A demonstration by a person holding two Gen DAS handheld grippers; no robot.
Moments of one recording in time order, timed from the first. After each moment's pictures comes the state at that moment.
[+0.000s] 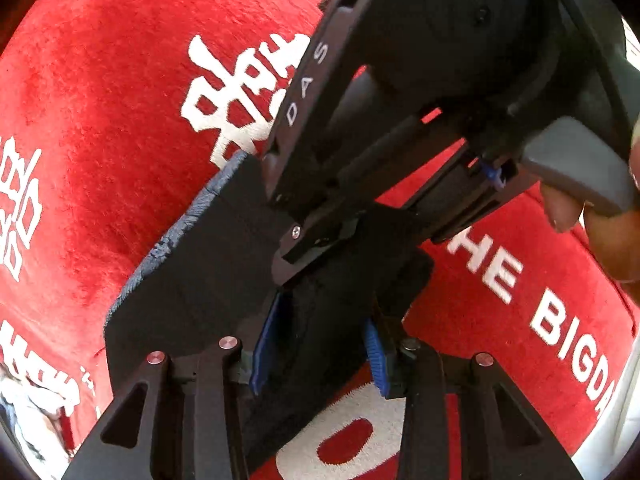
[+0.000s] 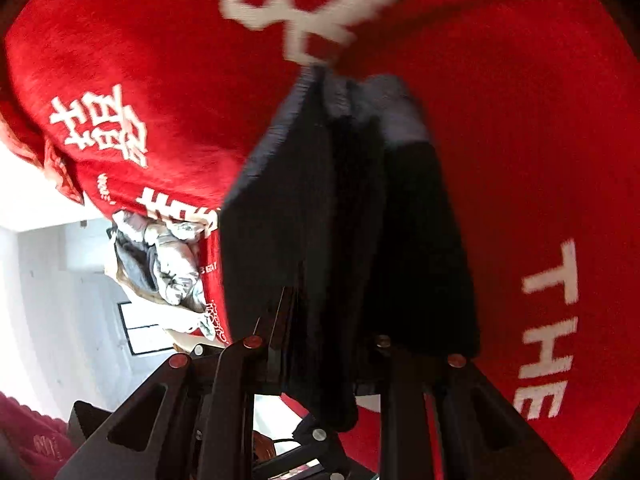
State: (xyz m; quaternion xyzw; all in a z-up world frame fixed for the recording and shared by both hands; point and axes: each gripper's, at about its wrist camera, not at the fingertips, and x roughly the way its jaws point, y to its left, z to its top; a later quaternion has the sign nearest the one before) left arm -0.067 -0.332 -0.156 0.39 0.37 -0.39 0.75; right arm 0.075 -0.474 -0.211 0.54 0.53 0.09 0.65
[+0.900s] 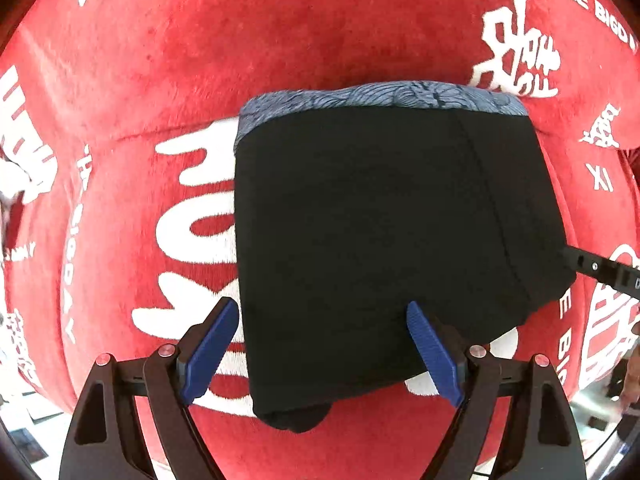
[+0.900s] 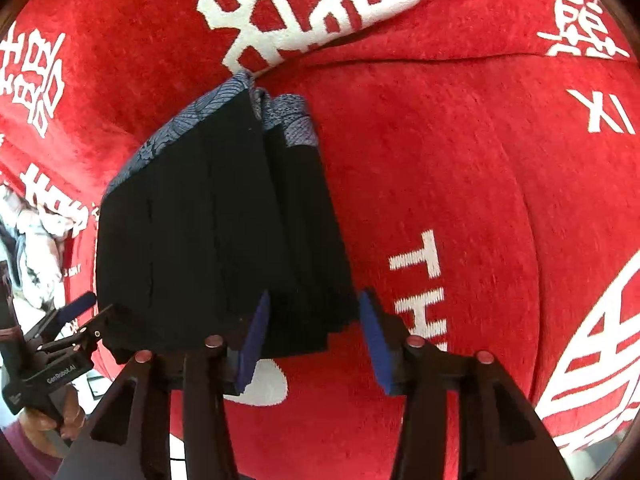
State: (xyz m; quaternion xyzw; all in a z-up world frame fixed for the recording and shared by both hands) left arm 0.064 -0.185 -0.146 0.16 0.63 -0.22 0.73; right arm 0.045 -0.459 -0.173 0.33 0.61 -0.11 0.71
